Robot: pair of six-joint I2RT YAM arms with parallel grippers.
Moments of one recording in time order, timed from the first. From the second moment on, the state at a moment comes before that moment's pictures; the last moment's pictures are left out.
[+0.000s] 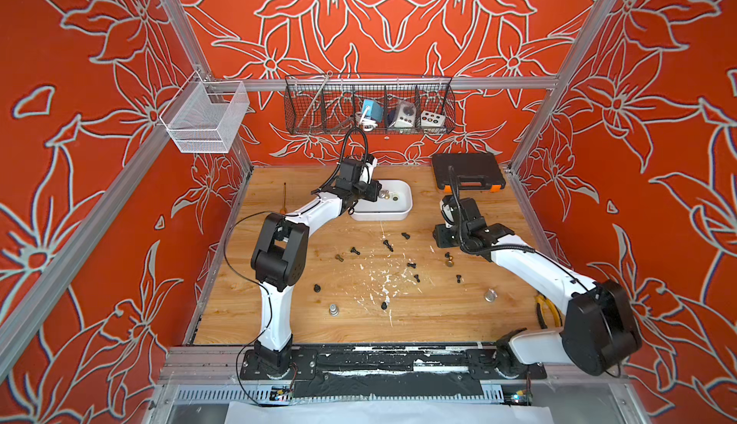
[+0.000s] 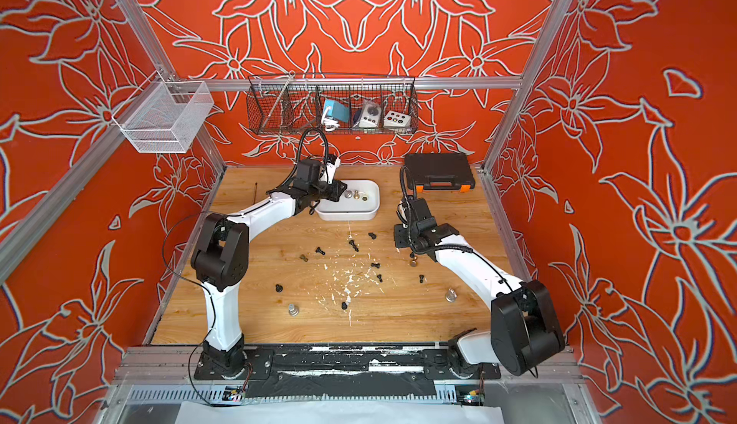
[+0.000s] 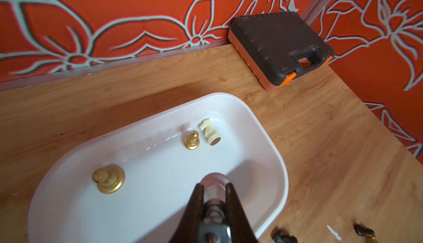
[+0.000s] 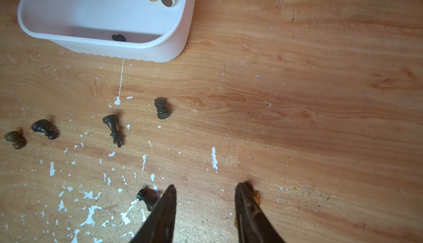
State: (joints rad) left arm -0.35 2.05 1.58 -0.09 0.25 -0.15; right arm 0.43 1.37 0.93 -0.46 0.03 0.23
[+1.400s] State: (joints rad) left arm -0.35 2.35 1.88 -0.22 0.07 -0.12; right arm 0.43 1.35 0.91 -0.48 0.03 0.23
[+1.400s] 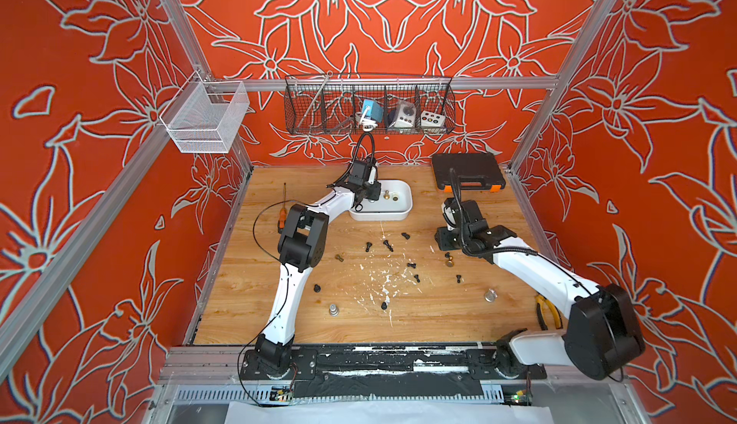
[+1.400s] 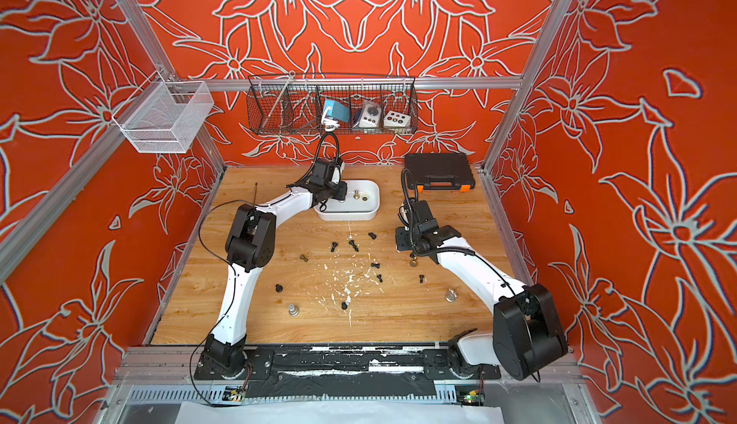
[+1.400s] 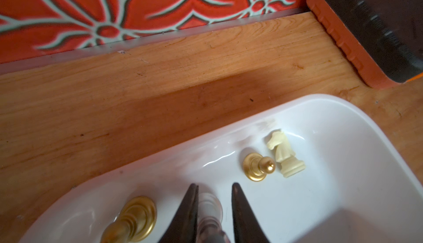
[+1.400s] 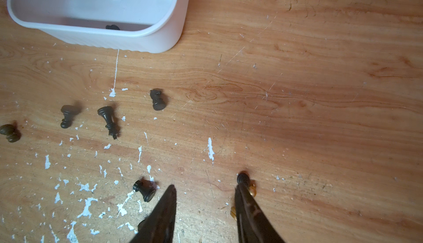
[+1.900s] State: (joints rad) left arm -0.35 2.35 1.90 -0.22 0.09 -0.13; right arm 0.43 1.33 0.91 -0.49 0.03 0.23
